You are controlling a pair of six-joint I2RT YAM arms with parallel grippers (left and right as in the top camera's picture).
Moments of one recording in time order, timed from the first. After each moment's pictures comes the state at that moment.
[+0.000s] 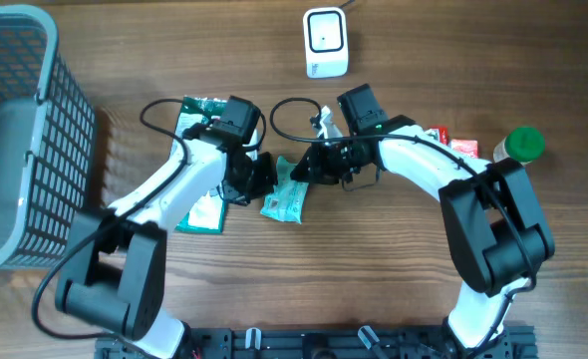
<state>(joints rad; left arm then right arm) -0.37 1.75 1.09 -0.77 0.32 -0.59 0.43 1.96 1.17 -0.45 -0.83 0.45</state>
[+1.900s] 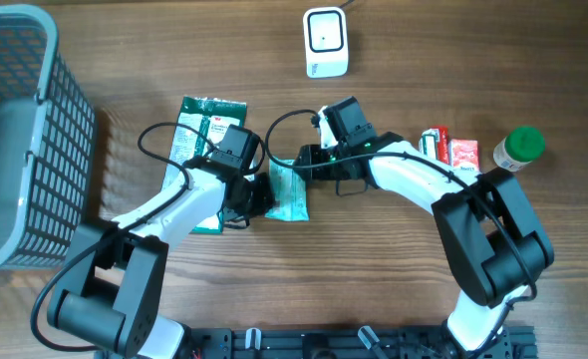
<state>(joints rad) -0.39 1.68 0.86 -0.54 0.27 -0.65 0.50 1.92 1.08 -0.26 -0.38 0.46</state>
